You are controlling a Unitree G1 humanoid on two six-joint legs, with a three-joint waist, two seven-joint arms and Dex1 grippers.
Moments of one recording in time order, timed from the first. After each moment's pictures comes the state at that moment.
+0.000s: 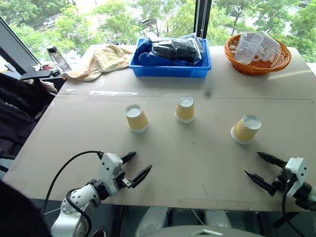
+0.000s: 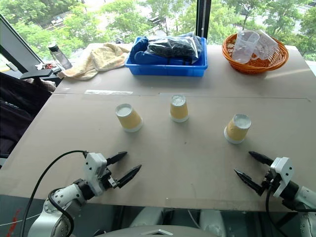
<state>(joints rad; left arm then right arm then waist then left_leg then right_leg) 0.37 0.49 0.10 -0.30 -0.39 0.12 -0.77 0.33 -0.58 -0.29 0.06 0.48 -0.18 1.06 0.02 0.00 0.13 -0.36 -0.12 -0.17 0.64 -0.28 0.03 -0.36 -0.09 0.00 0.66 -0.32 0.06</state>
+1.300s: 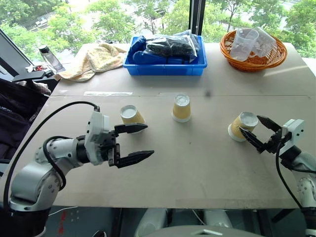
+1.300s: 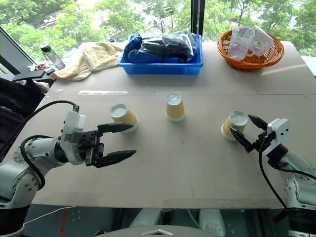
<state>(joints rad) 0.00 0.83 0.24 -0.47 -0.82 0.47 -1.11 0.00 -0.52 -0.29 -0.03 0.53 0.05 0.83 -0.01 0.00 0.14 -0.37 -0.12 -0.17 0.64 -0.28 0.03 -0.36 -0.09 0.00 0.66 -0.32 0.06</state>
